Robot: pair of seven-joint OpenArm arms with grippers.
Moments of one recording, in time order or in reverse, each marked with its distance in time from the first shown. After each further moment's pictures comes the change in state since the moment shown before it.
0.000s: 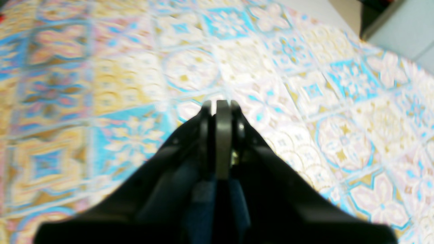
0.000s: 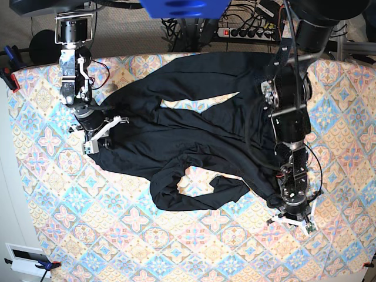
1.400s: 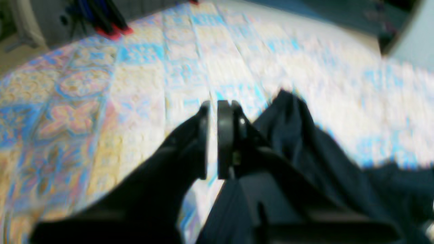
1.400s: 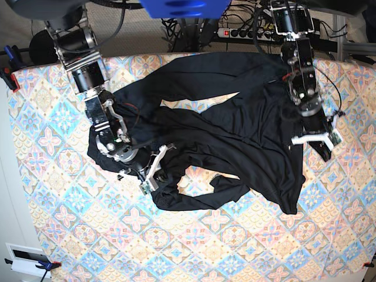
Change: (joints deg) left arm 49.9 -2.6 4.1 57.1 -12.6 9.4 -4.9; right arm 23.8 -3.1 -26.2 -13.5 0.0 0.1 -1.9
